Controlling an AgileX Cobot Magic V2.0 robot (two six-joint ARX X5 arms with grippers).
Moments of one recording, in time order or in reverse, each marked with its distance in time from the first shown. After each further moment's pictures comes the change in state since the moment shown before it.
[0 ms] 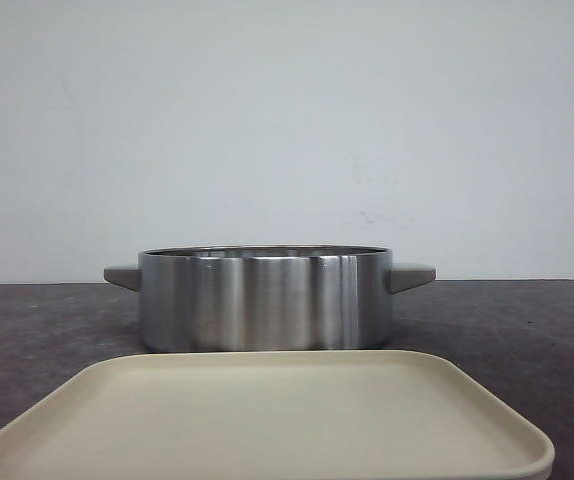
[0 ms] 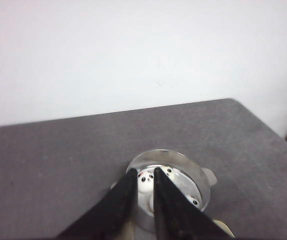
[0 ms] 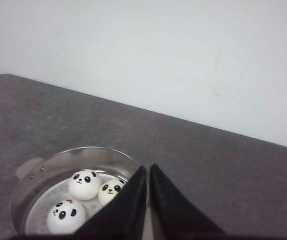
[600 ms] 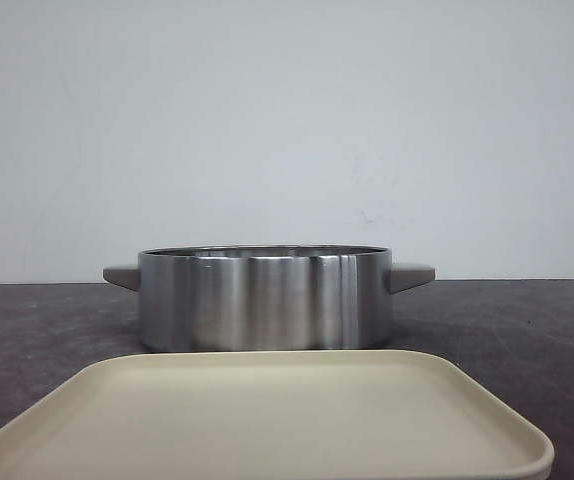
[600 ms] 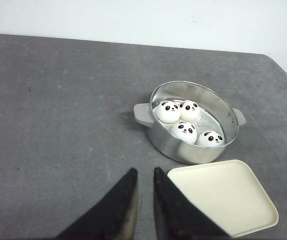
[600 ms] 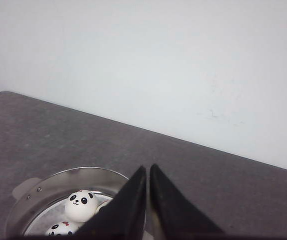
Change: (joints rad) left arm 0.000 -0.383 -0.545 0.000 -0.042 -0.153; right arm 0.000 0.001 0.000 0.079 0.000 -0.032
